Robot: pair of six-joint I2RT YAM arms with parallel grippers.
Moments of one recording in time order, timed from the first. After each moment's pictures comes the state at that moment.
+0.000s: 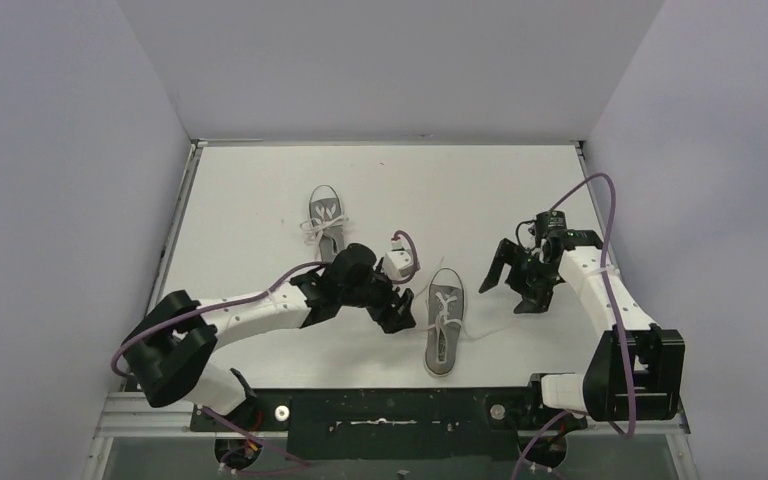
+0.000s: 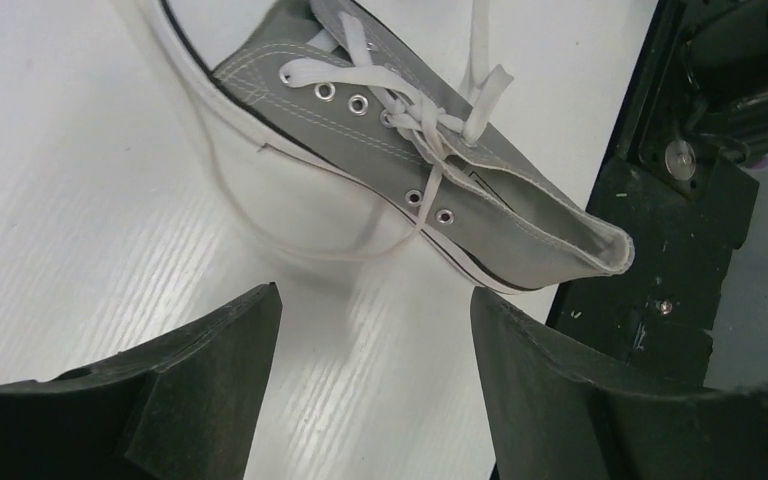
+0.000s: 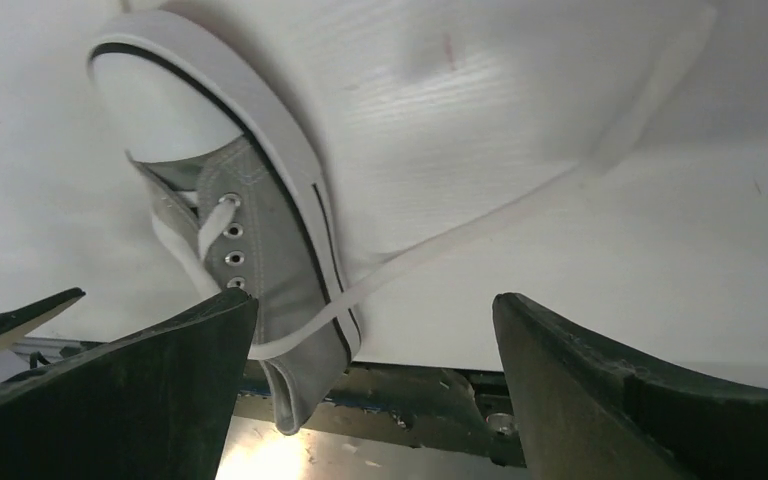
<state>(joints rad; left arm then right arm) -0.89 1.41 0.77 0.03 0.35 -0.17 0.04 1.30 0.93 -0.94 -0.29 0.44</state>
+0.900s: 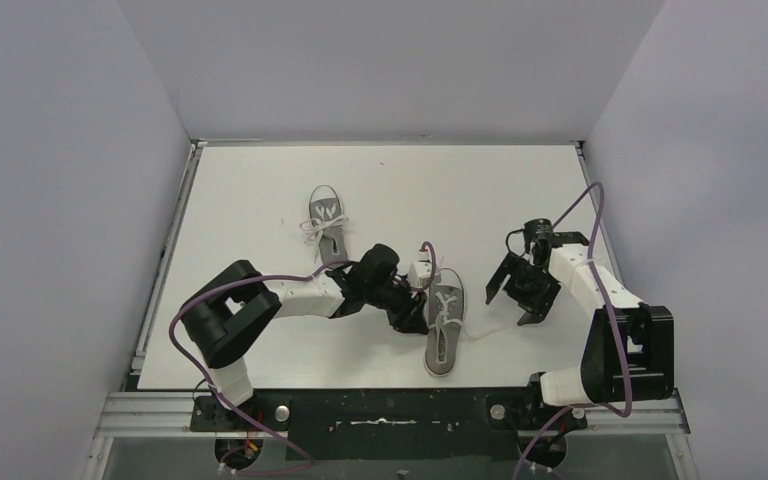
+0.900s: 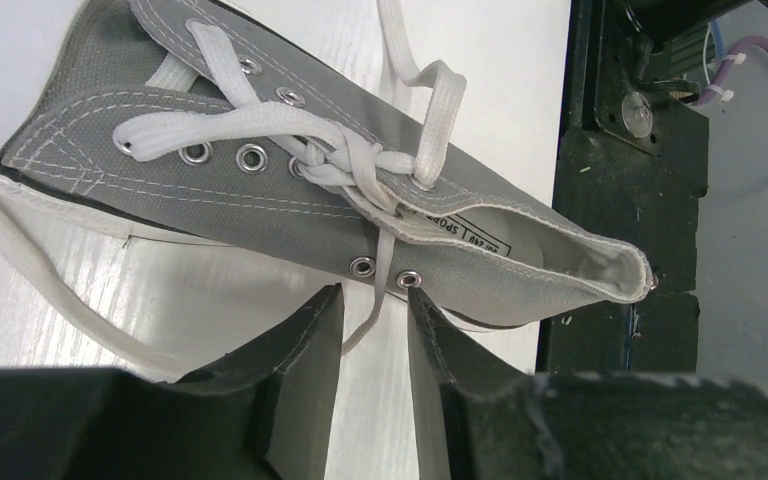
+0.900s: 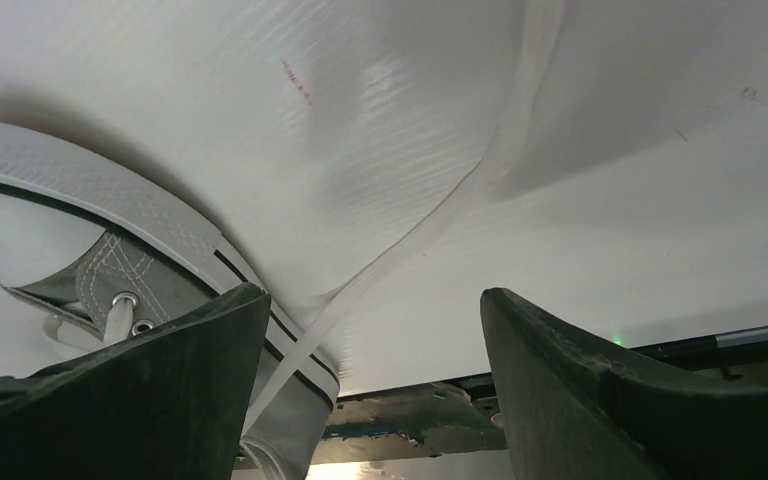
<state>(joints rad) -0.91 1.77 0.87 0.22 0.65 -0.08 0.05 1.39 0.87 -0.97 -0.10 0.65</state>
